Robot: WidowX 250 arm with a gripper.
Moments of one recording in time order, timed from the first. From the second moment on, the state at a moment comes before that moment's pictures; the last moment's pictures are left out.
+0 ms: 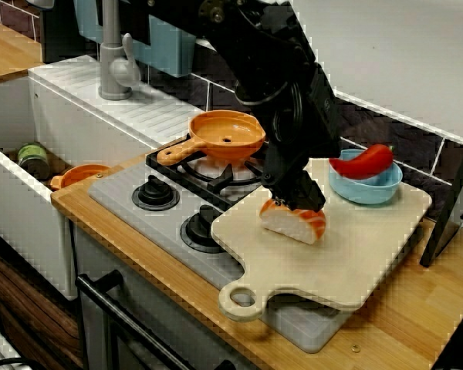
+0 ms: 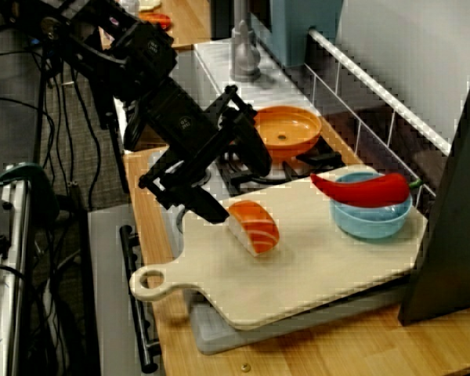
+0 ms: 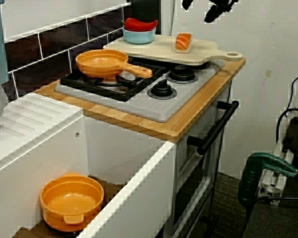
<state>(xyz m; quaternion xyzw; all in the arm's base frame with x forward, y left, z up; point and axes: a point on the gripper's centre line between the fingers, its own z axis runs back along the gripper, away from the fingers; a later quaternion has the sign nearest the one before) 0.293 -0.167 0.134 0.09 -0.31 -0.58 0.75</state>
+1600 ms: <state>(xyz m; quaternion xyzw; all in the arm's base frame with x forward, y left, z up) 0.305 -0.151 0.130 0.13 -0.21 -0.59 0.77</state>
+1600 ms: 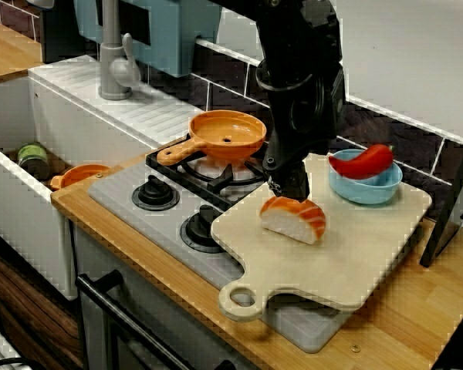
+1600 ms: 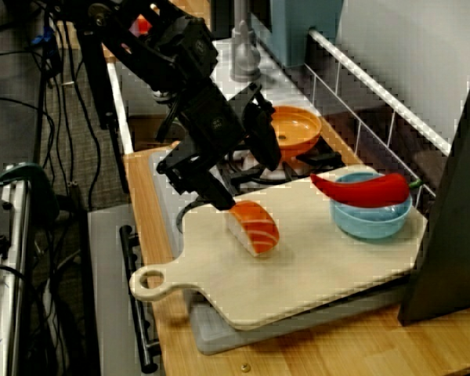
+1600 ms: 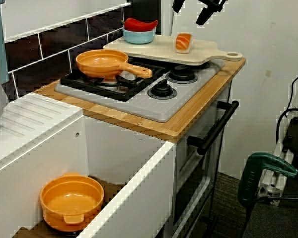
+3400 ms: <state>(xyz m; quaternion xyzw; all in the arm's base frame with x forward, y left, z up) 0.304 -0.159 0.079 0.12 -0.18 -0.60 0.77</state>
